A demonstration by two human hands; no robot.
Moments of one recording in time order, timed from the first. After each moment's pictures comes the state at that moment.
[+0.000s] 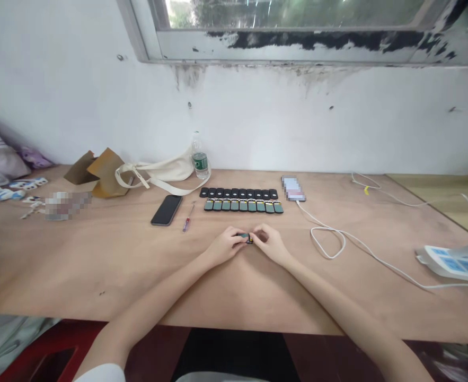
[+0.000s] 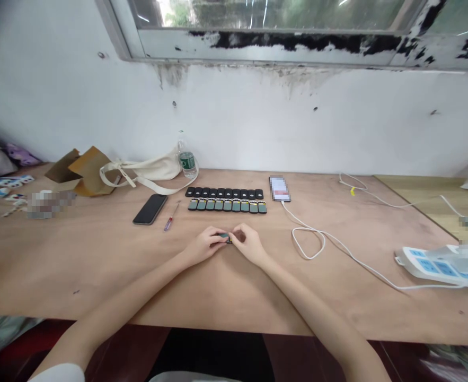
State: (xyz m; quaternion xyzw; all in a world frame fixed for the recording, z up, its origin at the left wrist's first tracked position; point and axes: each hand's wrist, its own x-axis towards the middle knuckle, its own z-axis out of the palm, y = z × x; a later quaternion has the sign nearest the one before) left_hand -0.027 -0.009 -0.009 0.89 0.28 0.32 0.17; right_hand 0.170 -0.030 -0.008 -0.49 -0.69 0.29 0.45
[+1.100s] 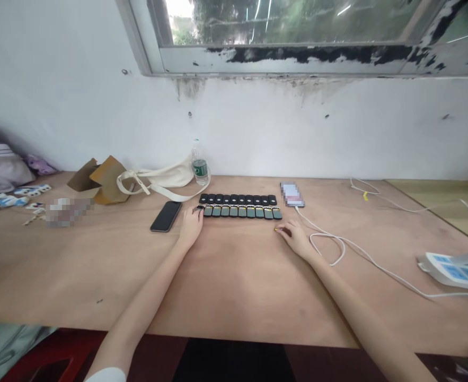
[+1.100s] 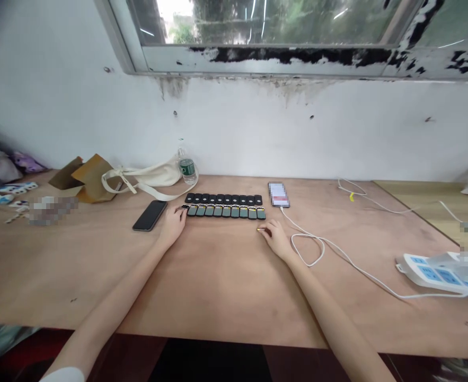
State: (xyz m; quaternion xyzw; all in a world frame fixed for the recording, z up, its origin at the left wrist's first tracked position) left_hand -0.109 0.082 -0.020 0.74 0.58 0.32 -0.08; right_hand 0.265 0.000 -0.010 -0.55 -0.75 0.11 0.34
